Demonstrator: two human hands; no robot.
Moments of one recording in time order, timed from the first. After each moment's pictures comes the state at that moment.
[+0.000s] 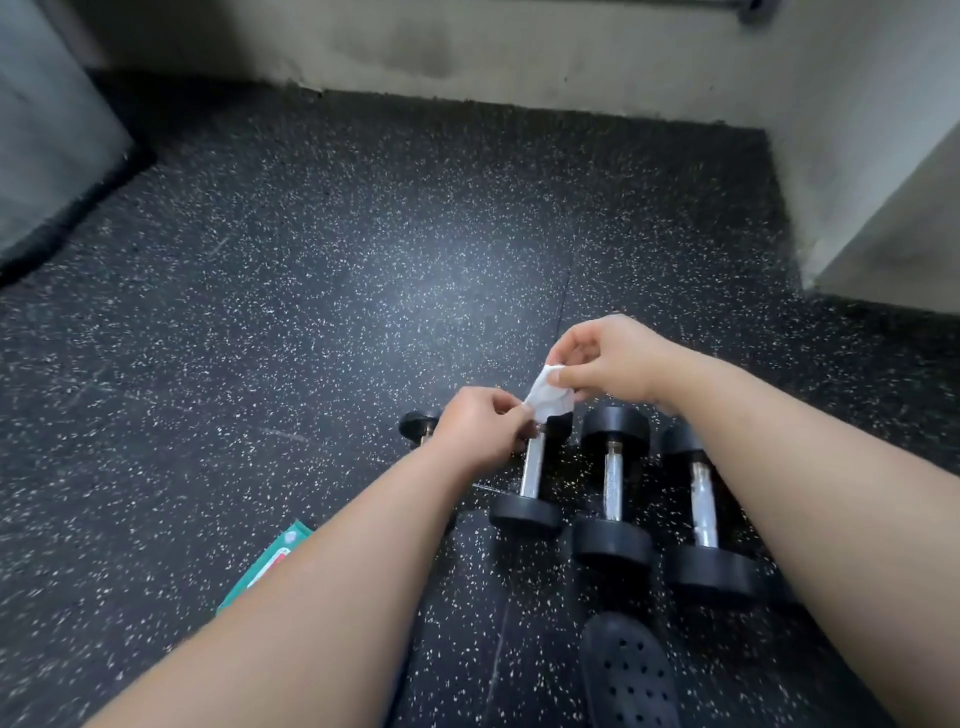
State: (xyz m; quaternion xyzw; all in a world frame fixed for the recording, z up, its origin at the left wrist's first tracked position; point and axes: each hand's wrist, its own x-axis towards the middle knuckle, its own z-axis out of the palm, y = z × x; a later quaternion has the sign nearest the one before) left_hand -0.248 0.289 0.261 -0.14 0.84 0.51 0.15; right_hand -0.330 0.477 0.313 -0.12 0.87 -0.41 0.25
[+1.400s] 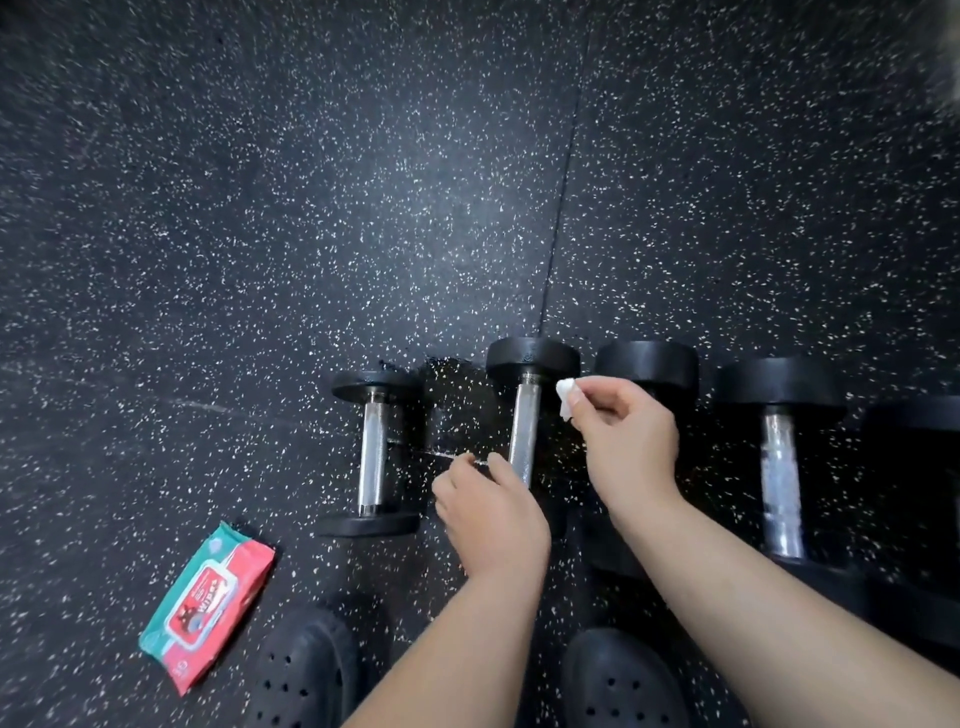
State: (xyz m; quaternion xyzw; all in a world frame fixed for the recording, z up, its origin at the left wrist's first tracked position) left_hand -0.249 0.378 0.052 -0.47 0.80 0.37 0.07; right_hand -0.311 0.485 0.044 0.21 0.75 -0.62 0.05
